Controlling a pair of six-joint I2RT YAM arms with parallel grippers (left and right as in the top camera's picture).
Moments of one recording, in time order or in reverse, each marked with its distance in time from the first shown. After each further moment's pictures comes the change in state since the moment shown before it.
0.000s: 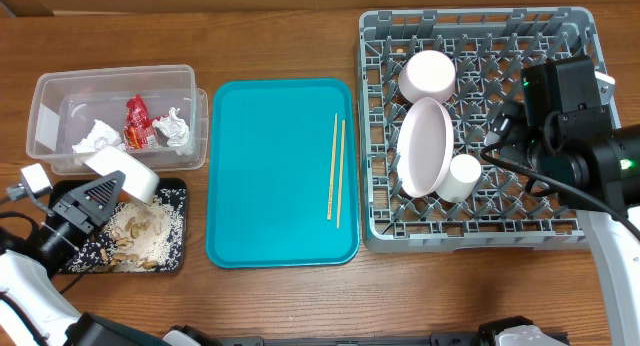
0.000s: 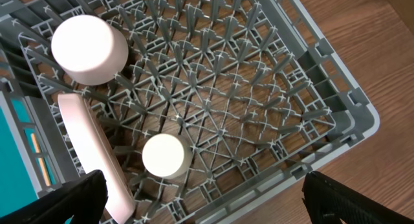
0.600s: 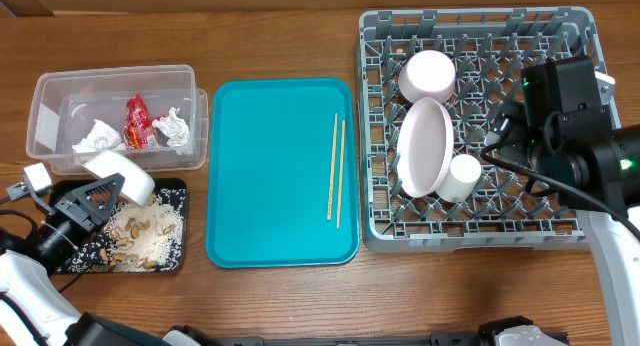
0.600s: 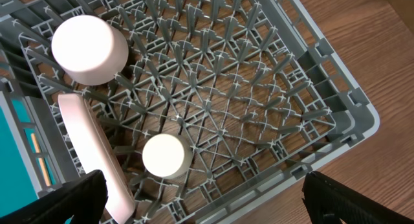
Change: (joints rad) left arm 0.000 0.000 0.000 0.037 -0.107 -0.051; right arm 0.000 0.000 0.000 0.000 0.000 0.000
